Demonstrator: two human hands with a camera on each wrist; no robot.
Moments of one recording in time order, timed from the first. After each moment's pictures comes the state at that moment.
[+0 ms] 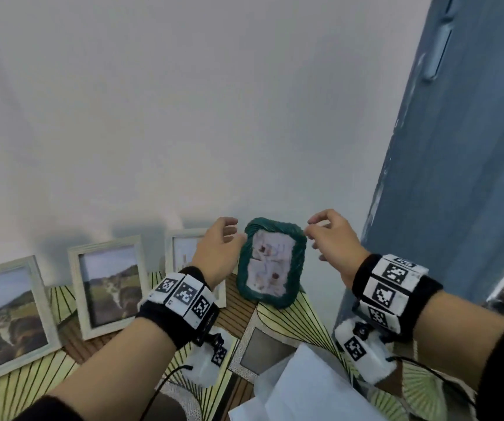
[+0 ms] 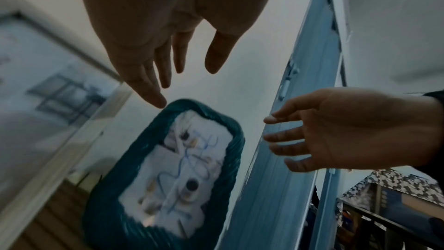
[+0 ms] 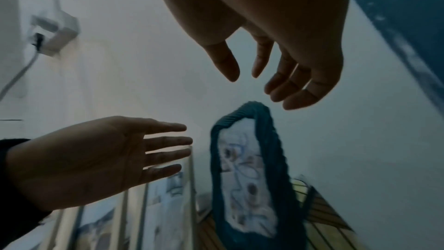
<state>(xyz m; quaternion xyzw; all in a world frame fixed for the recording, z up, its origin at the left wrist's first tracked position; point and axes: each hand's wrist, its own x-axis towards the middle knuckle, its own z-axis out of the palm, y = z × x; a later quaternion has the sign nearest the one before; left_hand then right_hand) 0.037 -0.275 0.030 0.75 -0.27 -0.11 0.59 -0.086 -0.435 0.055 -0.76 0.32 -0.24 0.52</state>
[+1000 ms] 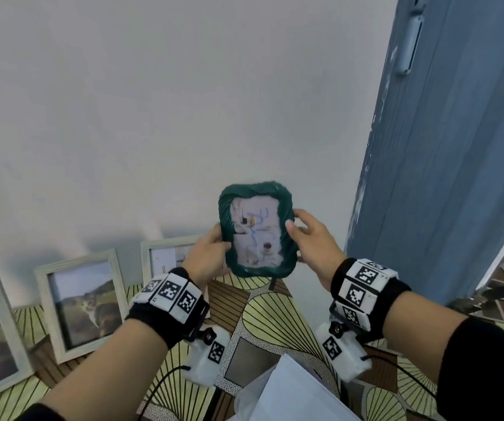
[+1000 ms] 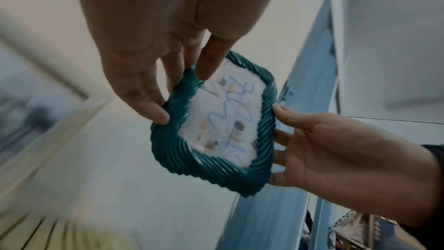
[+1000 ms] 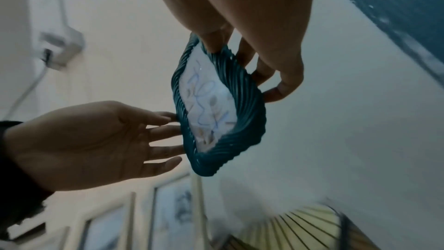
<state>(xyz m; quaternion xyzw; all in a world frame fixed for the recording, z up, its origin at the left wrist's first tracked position) 0.042 -0.309 0.029 0.70 -0.25 -0.26 0.62 -0.078 -0.462 0.034 -0.72 0.20 -0.25 0.62</state>
